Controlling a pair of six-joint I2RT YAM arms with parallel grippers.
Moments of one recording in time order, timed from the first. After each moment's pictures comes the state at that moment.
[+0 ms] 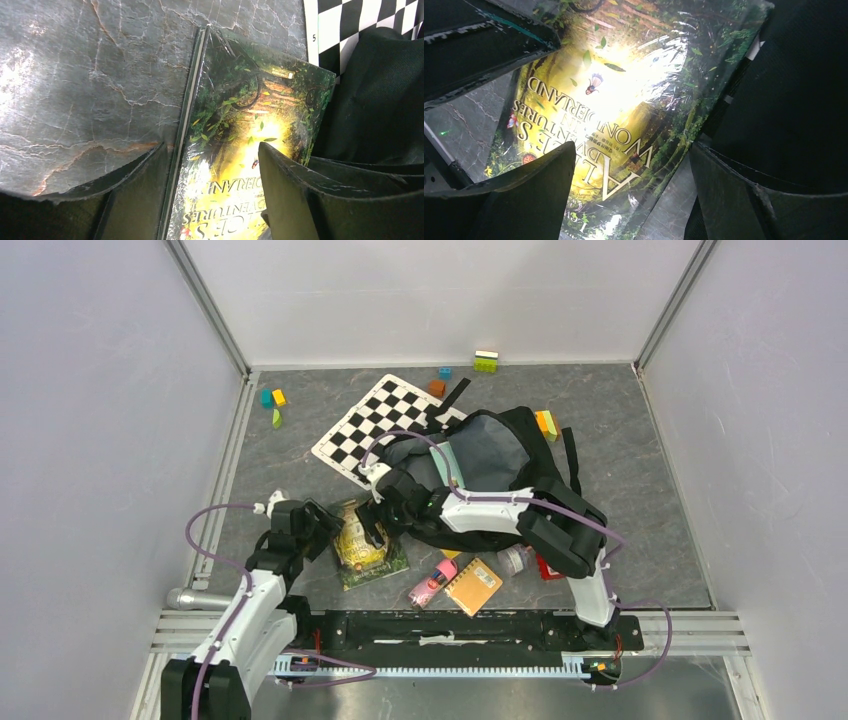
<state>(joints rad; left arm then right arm) -0.10 0.75 0.25 -0.28 -0.03 -0.88 1.05 2.00 1.29 -0.06 -0.03 0.33</state>
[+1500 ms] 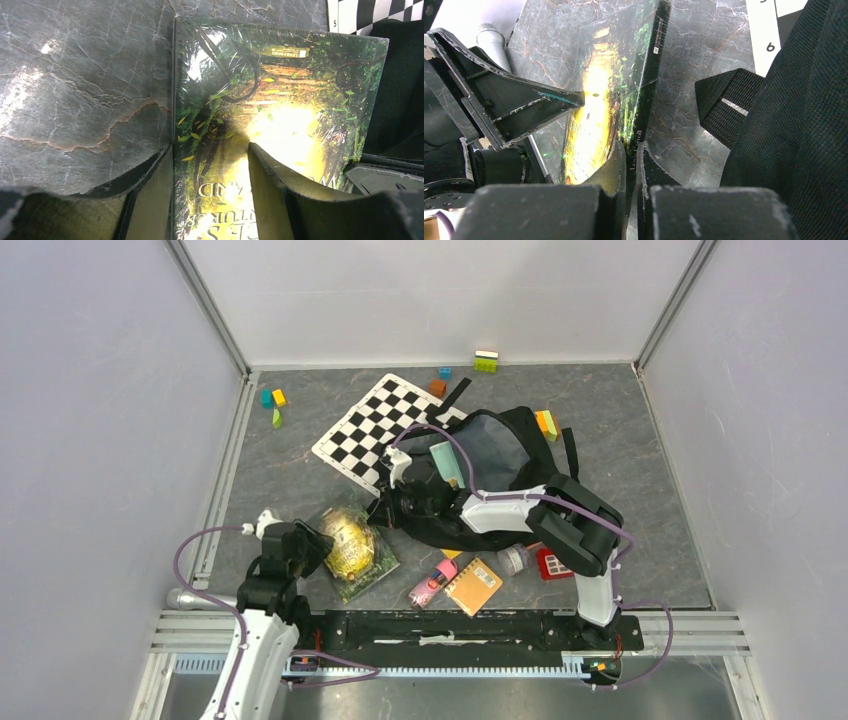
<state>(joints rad) -0.08 0.34 0.19 -0.60 -0.05 -0.86 0.98 1.95 1.10 0.36 -0.25 0.59</state>
